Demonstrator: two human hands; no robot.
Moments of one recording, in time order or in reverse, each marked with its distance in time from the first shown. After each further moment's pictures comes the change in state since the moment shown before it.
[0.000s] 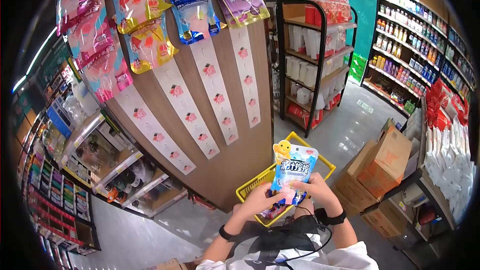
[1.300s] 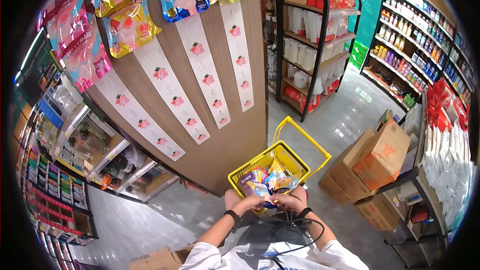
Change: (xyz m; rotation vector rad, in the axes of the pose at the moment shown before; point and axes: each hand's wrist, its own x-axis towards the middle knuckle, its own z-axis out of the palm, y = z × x) left_hand 0.020 -0.300 0.053 -0.123 -0.175 -0.823; right_hand 0.018 0.279 0.020 0.268 -0.191 0.658
